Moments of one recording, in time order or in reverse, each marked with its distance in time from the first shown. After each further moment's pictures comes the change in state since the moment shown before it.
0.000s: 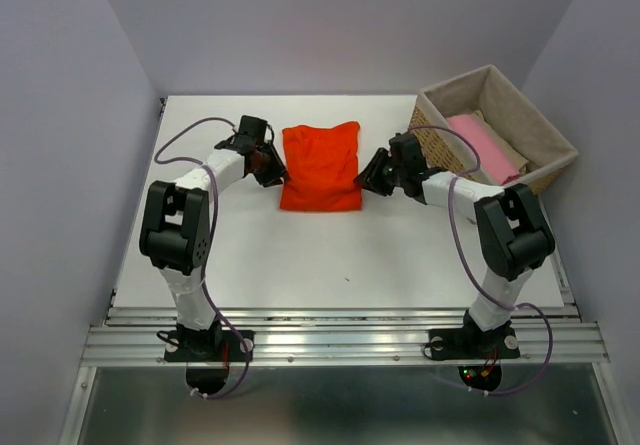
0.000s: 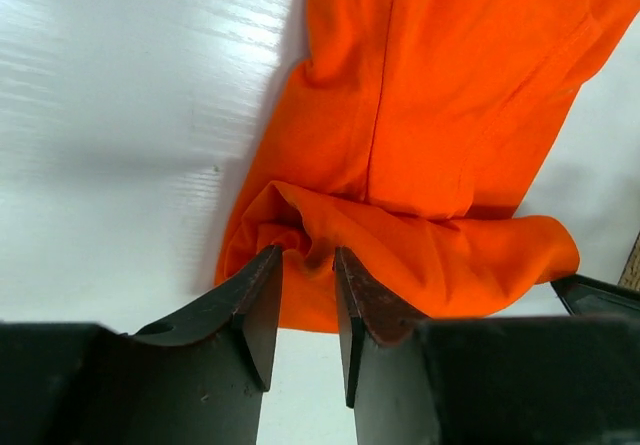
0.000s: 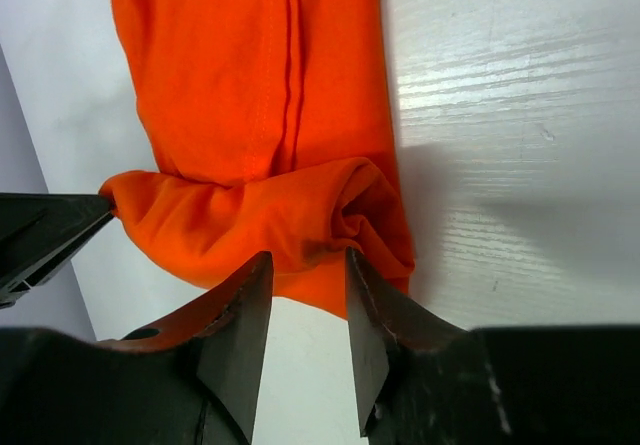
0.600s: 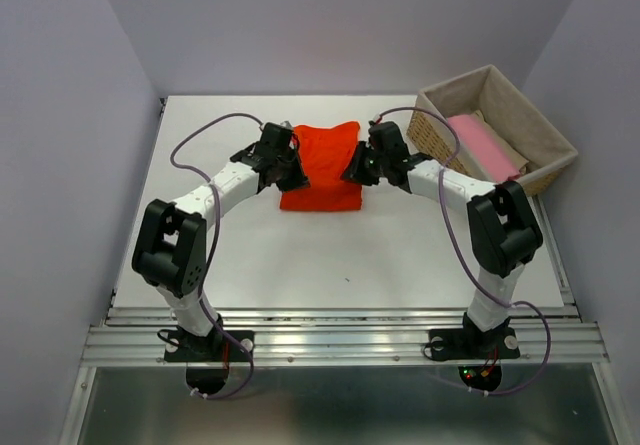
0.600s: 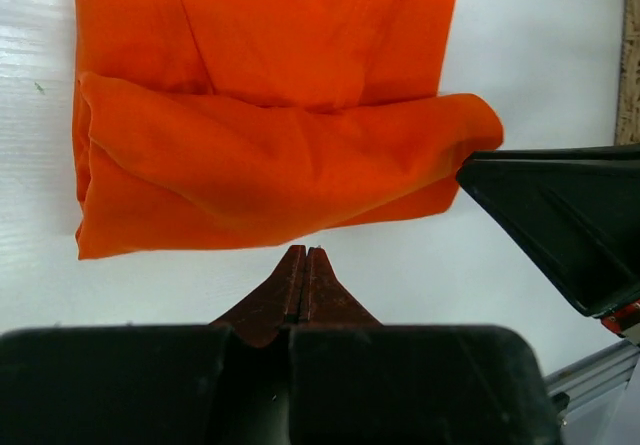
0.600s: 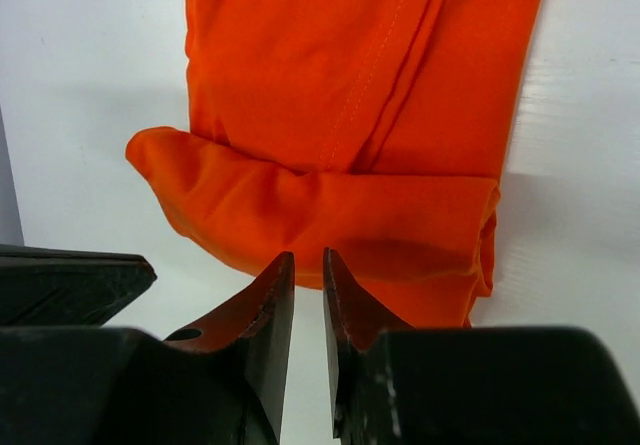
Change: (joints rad) left arm -0.186 -0.190 -0.074 0.016 -0.058 0.035; right arm 0.092 0.010 0.182 -0.159 0.026 -0.199
